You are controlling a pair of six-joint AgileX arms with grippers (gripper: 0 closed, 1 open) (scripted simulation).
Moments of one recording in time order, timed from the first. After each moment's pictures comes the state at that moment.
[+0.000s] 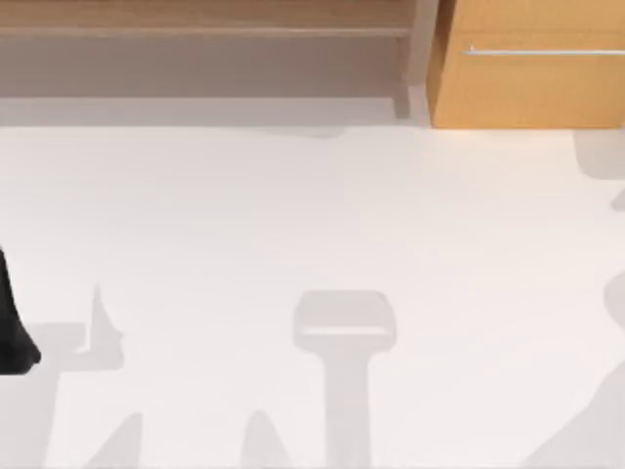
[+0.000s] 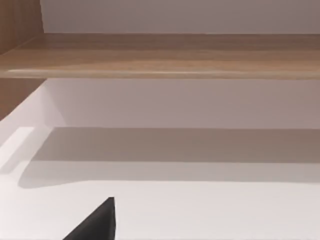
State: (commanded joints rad) left arm 0.00 0.00 0.00 0.00 0.00 0.00; right arm -0.49 1.98 1.01 0.68 -0.43 1.46
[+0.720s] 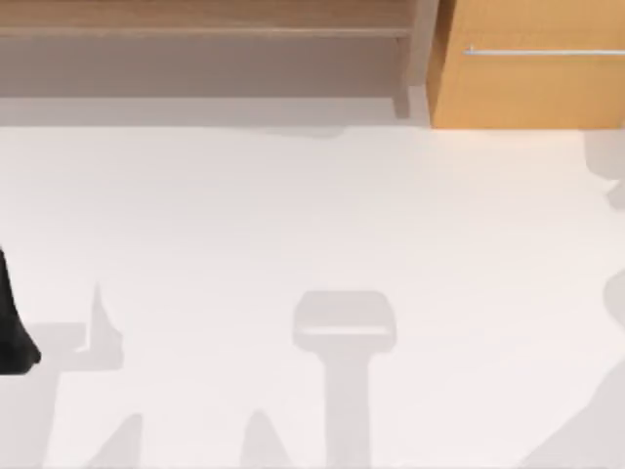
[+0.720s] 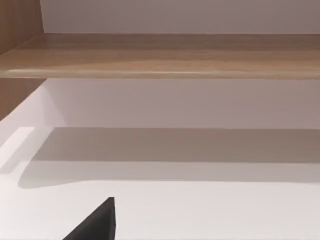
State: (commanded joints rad) left arm 0.00 0.00 0.00 0.00 0.00 0.00; right arm -0.49 1.98 1.01 0.68 -0.43 1.46
